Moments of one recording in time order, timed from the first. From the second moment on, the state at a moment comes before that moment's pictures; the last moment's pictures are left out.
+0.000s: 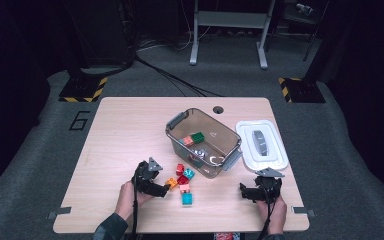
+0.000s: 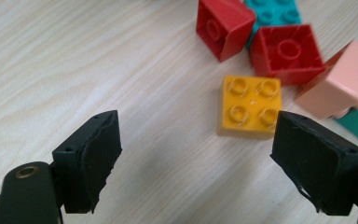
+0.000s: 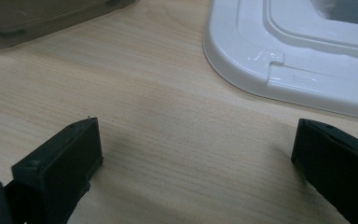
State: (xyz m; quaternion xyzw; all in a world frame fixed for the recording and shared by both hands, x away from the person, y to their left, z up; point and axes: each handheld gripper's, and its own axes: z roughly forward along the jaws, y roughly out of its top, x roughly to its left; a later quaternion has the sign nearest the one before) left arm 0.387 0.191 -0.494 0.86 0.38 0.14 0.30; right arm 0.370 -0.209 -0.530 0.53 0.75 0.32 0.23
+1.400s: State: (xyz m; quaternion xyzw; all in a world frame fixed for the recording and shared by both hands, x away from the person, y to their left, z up) left arm 0.405 0.195 -0.473 0.86 0.36 0.13 0.34; right arm 0.370 -0.209 -0.530 0.53 0.75 0.32 0.23
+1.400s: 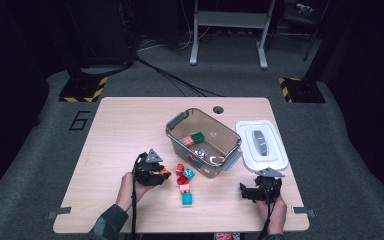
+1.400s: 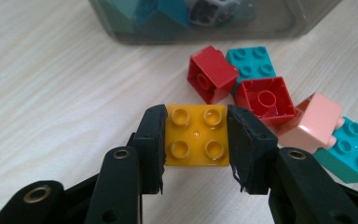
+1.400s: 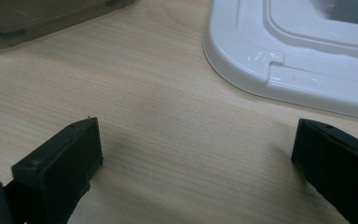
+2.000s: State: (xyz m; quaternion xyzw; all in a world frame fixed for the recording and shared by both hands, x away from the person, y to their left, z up) left arm 0.419 0.208 -0.444 0.85 0.37 0.16 0.34; right arm 0.370 -0.209 -0.530 0.53 0.75 0.32 0.23
